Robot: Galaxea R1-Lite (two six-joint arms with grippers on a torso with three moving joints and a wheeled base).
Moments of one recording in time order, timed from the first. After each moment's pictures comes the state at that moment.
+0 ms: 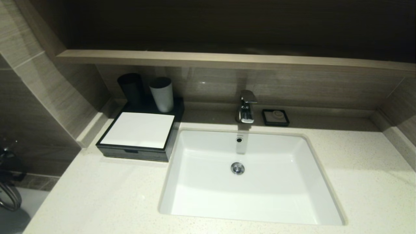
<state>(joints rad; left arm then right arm) 0.03 0.24 -0.11 0.00 0.09 0.06 0.00 0.00 0.00 0.01 -0.01 0.00</state>
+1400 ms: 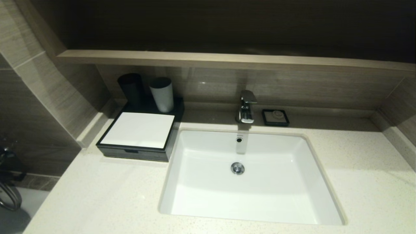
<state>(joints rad) 0.00 0.00 0.00 -0.04 0.01 0.06 0.00 0.00 0.00 0.01 -0.01 0.00</state>
